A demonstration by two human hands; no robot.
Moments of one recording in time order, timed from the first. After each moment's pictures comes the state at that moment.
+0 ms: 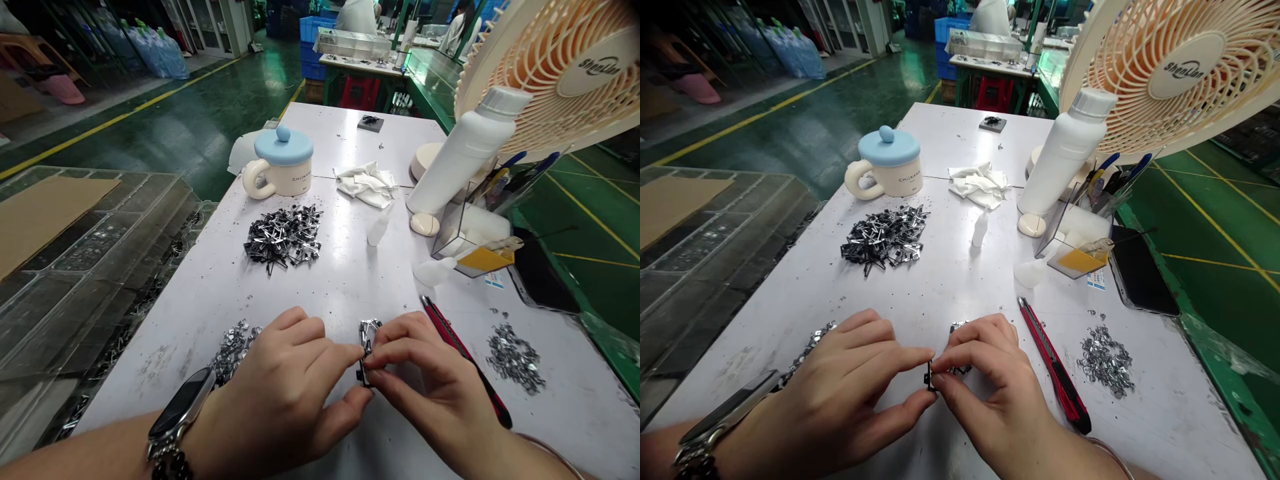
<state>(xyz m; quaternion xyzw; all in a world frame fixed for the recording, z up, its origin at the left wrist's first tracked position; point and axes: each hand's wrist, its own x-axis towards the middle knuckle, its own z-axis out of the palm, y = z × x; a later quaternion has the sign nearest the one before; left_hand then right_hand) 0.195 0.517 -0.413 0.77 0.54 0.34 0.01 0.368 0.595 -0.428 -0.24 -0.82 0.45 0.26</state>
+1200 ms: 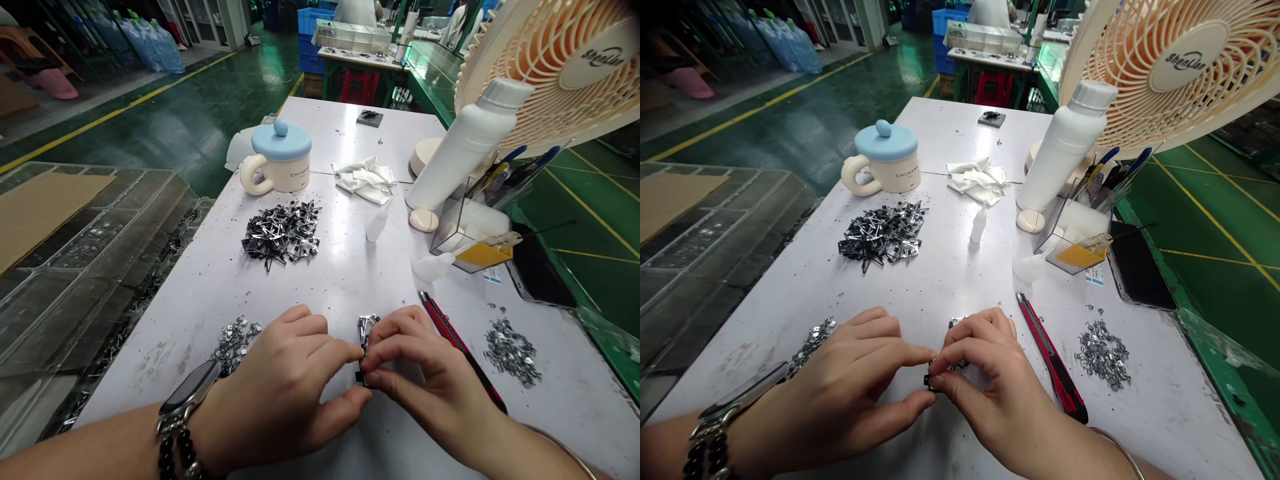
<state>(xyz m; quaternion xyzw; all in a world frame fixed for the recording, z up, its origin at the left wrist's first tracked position) 0.195 0.518 -0.416 0.77 0.53 0.34 0.09 0.372 0.601 -0.421 -0.24 -0.85 0.44 0.17</state>
